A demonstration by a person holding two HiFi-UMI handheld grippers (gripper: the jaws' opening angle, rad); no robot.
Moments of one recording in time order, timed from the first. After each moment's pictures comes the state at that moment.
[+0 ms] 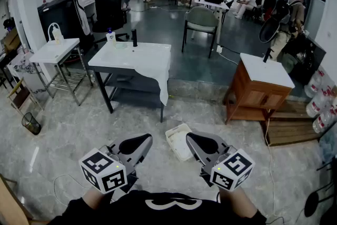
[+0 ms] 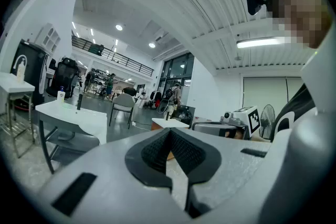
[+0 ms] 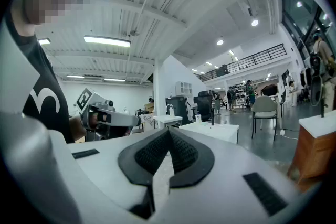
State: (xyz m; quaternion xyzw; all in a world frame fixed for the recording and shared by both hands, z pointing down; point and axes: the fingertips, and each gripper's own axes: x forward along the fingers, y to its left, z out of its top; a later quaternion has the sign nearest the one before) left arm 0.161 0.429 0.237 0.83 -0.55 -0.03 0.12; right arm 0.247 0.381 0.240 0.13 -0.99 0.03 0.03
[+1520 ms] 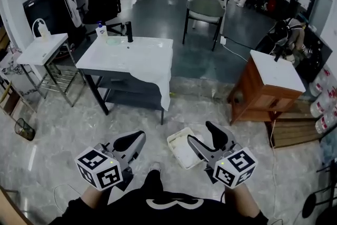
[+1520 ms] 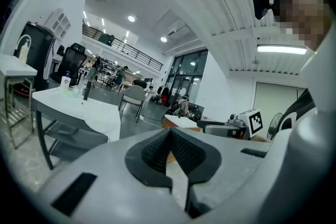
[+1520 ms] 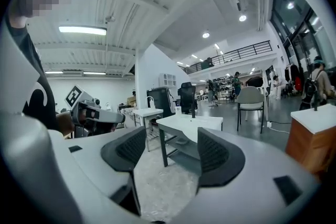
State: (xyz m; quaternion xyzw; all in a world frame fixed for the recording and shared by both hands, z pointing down) left arm 0.013 0.253 0.295 0.81 -0.56 -0.04 0.19; right arm 0.142 0.178 0.297 0.21 -0.97 0.06 0.07
